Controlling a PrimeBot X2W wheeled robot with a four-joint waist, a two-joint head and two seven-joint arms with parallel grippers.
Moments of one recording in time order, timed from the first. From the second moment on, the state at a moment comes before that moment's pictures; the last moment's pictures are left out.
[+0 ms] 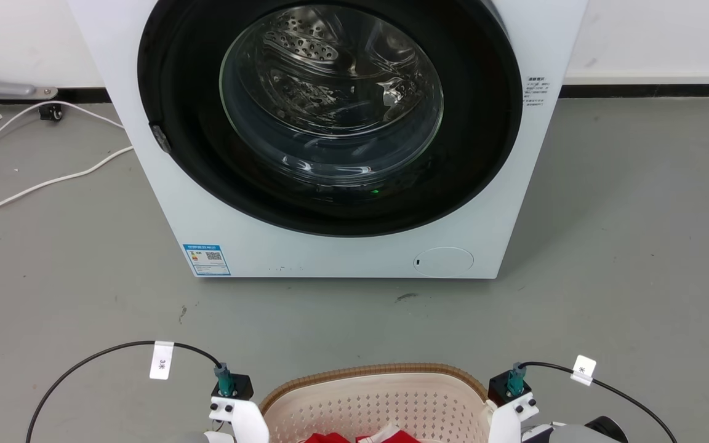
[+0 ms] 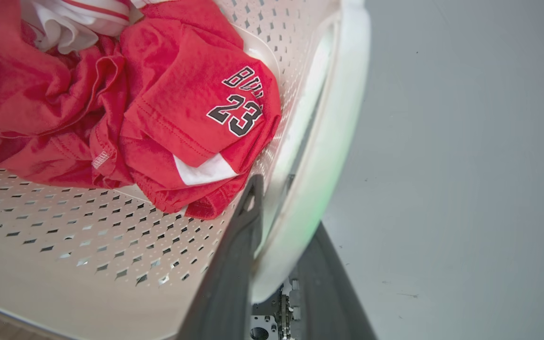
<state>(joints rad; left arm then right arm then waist) -0.52 0.22 -1.04 1.13 -1.03 -0.13 0.43 -0.56 -0.16 1.27 1.14 1.00 0.13 0.37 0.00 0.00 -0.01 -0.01</state>
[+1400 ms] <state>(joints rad) -0.54 0.24 -1.17 1.14 -1.16 -0.12 0.41 -0.56 -0.16 1.28 1.14 1.02 0.13 0.36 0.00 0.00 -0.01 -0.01</state>
